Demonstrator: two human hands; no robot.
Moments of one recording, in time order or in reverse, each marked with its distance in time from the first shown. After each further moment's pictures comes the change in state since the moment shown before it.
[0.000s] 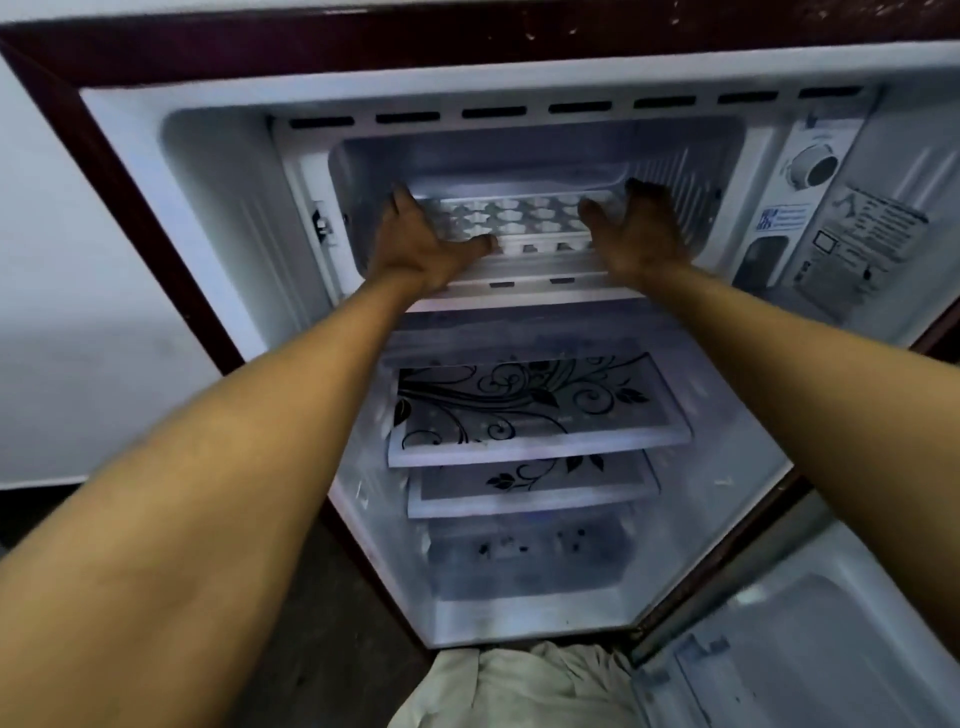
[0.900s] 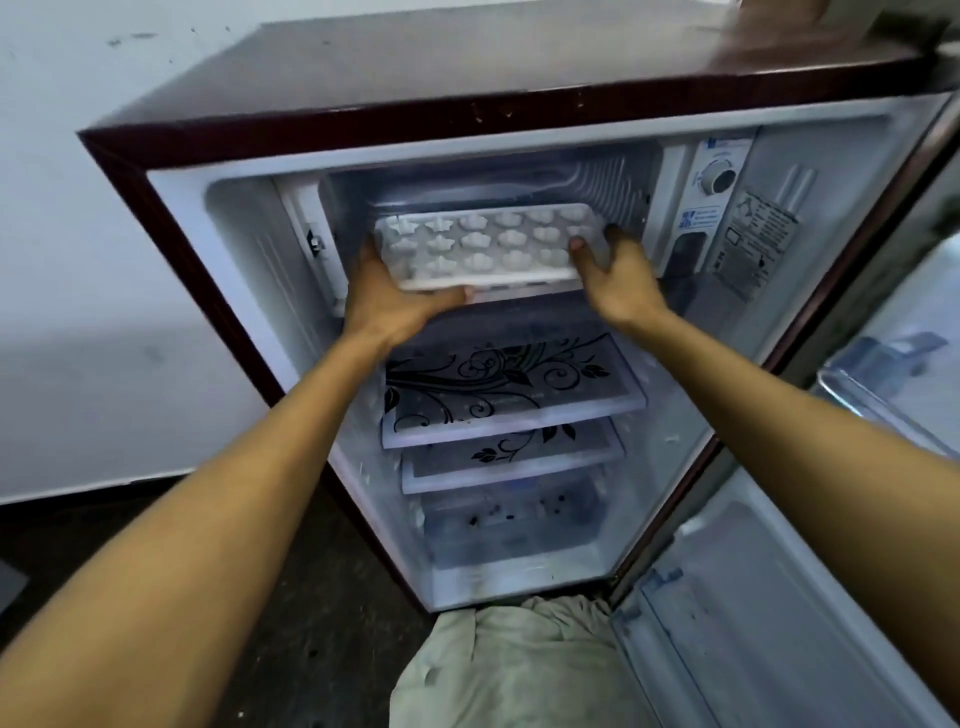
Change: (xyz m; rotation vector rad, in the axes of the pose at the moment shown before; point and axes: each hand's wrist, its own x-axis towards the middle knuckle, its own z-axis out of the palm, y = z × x) left_hand -0.076 -0.002 -0.028 -0.308 -0.019 0.035; right_hand -0.091 -0.013 -0.046 0.145 -0.046 0.064
